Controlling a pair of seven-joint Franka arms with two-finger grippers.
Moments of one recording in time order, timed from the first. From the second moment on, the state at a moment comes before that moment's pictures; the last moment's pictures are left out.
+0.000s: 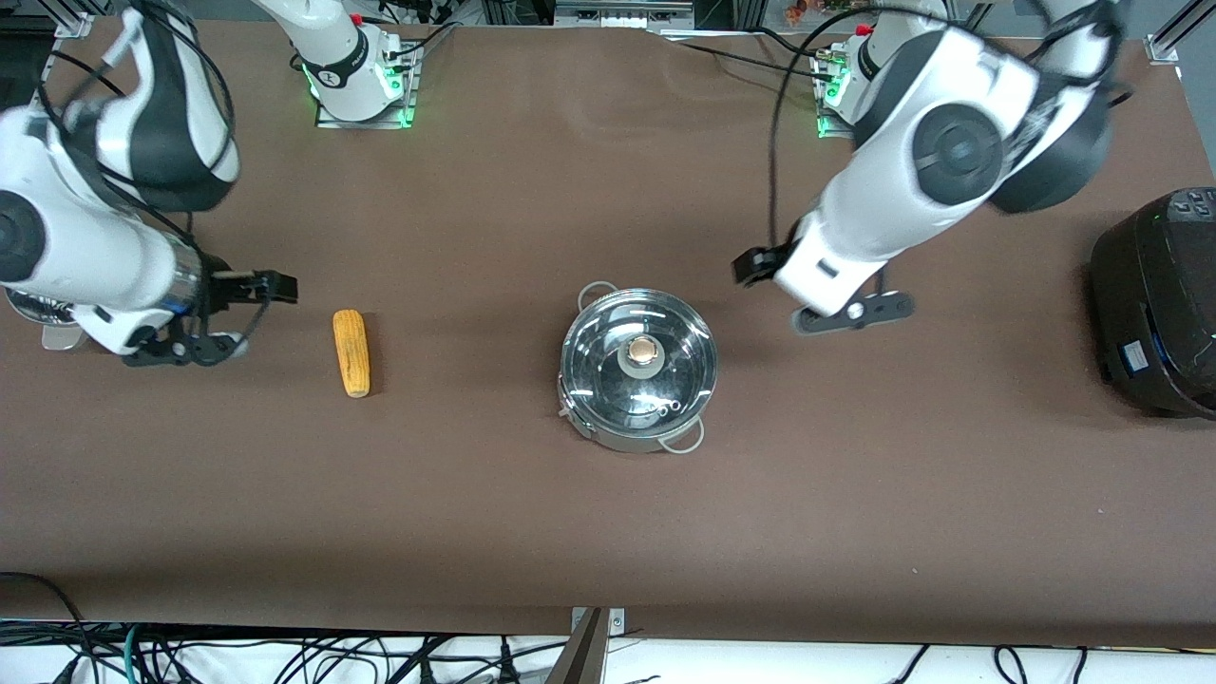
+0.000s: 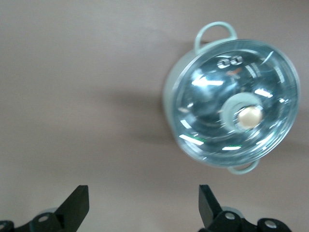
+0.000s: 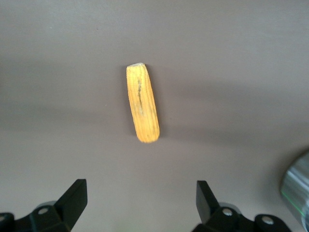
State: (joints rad) left arm -0.32 0.42 -0.17 -1.33 -0.12 1.63 -0.70; right arm 0.11 0.27 0.00 -1.73 0.00 1.78 -0.01
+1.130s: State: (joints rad) left arm -0.58 0.73 -0.08 -1.23 -0.12 1.95 -0.96; right arm 0.14 0.51 0.00 -2.00 -0.03 2.35 -0.01
